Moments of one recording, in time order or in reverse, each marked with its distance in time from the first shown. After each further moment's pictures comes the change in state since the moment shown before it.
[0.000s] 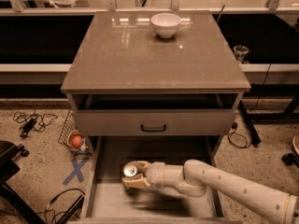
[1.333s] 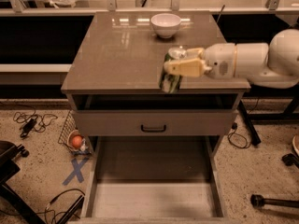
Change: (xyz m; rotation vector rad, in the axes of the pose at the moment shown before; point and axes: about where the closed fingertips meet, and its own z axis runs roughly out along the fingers) arm -0.420 -0.060 -0.212 0.092 -0.031 0.044
